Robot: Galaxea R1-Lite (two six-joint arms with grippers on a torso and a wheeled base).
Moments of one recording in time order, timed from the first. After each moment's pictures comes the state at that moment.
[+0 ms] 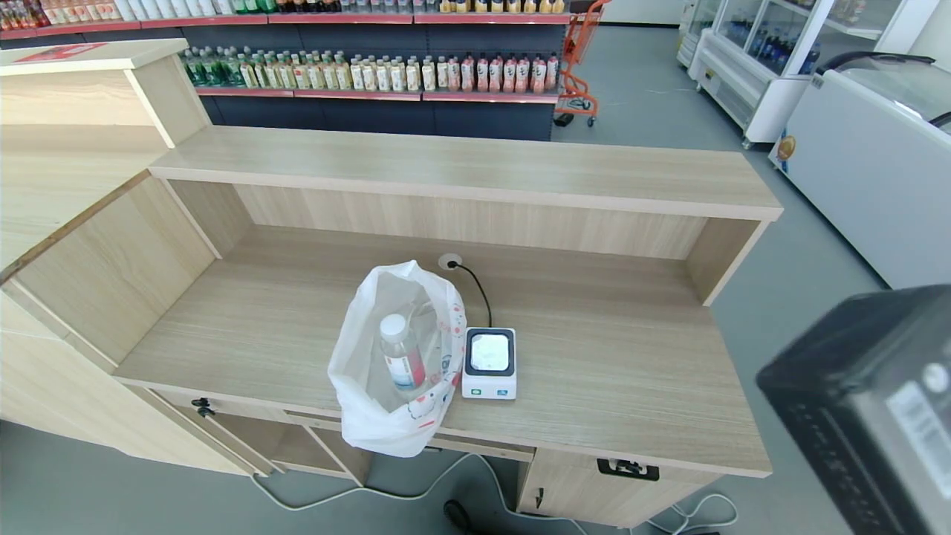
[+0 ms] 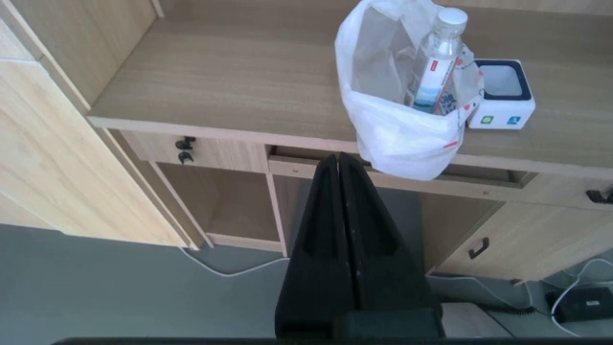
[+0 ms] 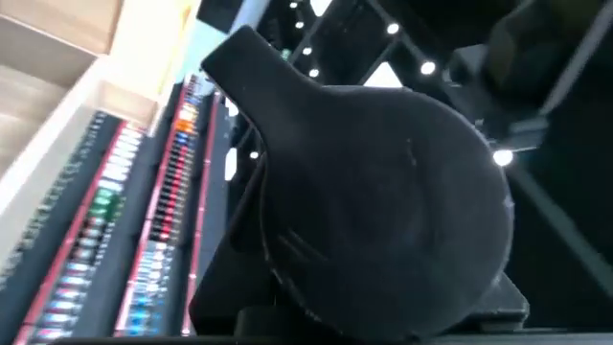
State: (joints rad) left arm 0.00 0.00 0.00 0.00 -0.03 0.01; right arm 0.57 1.04 -0.31 -1.06 0.94 -2.26
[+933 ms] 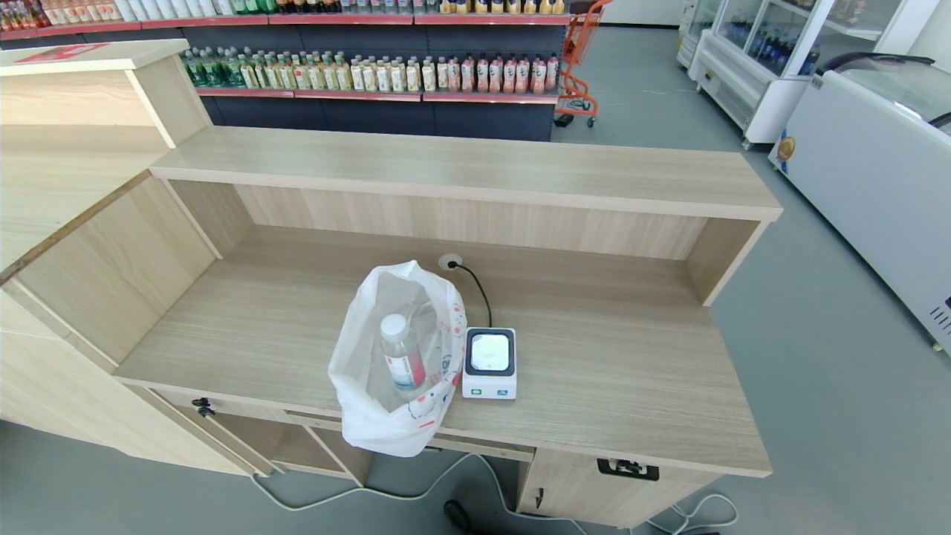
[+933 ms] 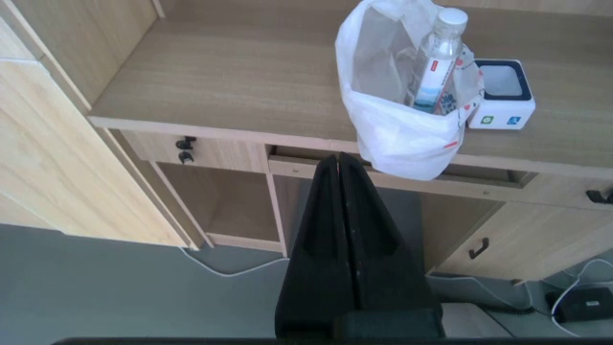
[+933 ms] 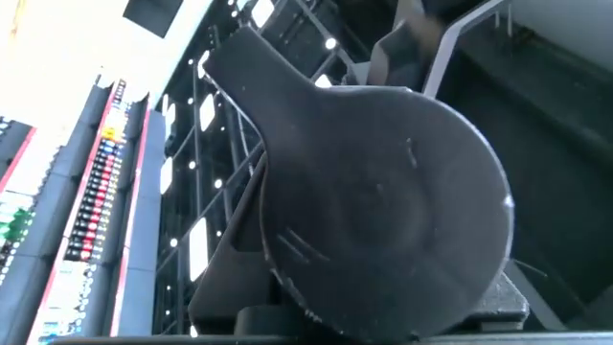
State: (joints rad) left arm 0.00 0.00 0.00 0.00 -0.03 0.01; right arm 0.60 0.92 -0.31 -1.07 1.01 -2.25
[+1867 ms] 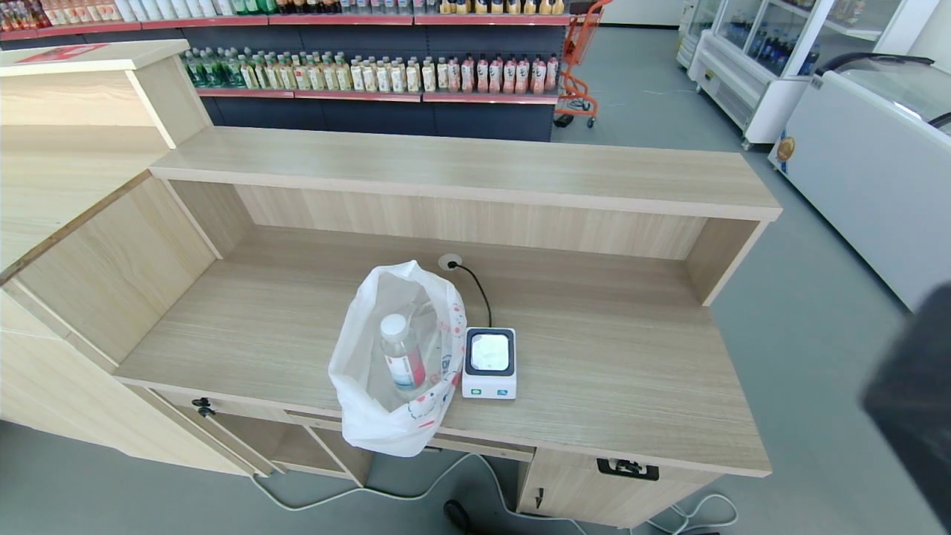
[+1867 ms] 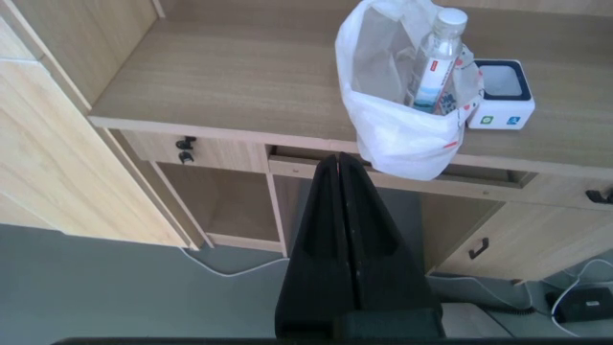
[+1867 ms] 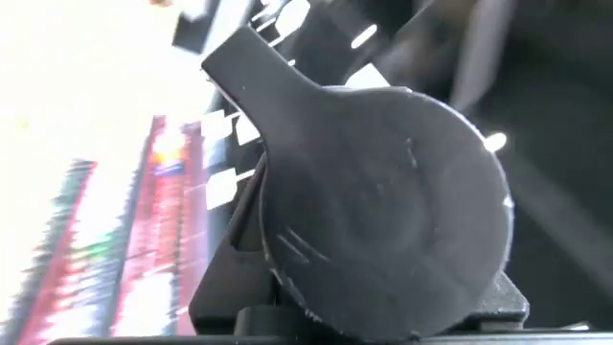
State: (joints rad) left arm 0.00 0.00 0.00 0.00 -0.03 0.01; right arm 0.67 0.98 -0.39 -0.93 0.88 -2.09
